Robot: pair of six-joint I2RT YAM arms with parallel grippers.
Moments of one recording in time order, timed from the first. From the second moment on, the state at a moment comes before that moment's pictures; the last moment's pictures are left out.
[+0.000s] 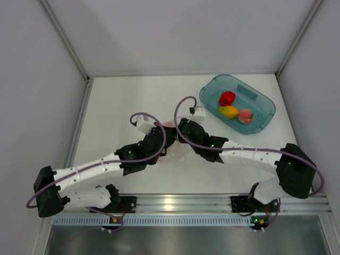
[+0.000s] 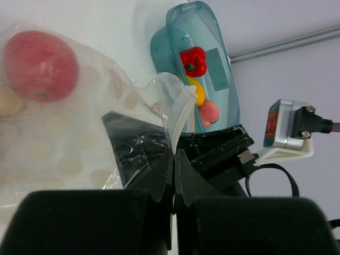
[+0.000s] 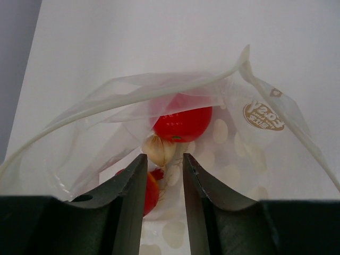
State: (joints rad) left arm -1.08 1.12 0.84 -0.14 -0.70 -1.32; right arm 1.01 1.44 0.89 0.06 0.52 0.77
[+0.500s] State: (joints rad) left arm -1.16 1.07 0.84 -0.12 -0.72 -1.43; right arm 0.99 1.52 0.86 0.05 0.55 0.82
